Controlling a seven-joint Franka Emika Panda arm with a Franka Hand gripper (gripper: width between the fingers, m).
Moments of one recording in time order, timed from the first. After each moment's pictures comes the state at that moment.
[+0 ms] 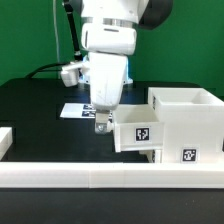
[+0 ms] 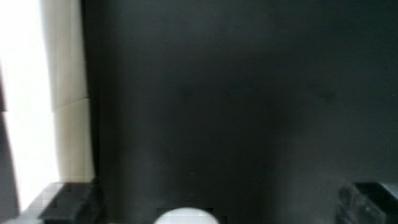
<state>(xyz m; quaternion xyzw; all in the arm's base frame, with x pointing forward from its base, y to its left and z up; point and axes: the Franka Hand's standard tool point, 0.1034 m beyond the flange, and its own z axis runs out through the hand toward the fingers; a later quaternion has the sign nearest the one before) 0.578 -0.033 0.056 0.71 0.70 0.01 0.07</state>
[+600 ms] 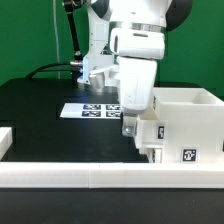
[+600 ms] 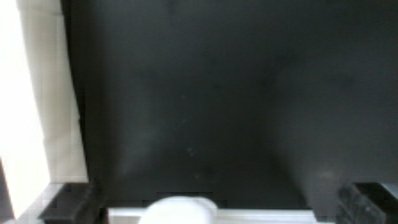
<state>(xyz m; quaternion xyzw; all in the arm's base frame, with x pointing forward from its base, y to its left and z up) 0.579 0.011 0.057 0.72 0.69 0.01 0.06</state>
